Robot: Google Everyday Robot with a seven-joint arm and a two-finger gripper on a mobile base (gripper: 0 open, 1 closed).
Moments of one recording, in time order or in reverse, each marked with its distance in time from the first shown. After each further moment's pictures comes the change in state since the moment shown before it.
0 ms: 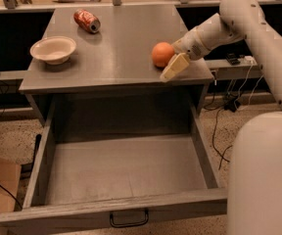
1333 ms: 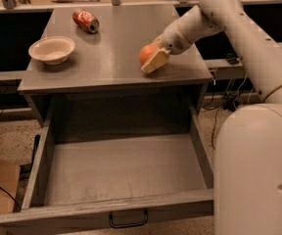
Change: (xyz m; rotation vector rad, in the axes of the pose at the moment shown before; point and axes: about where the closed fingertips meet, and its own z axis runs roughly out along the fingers) arm -0.054 0.022 0.028 -0.075 -0.015 -0.099
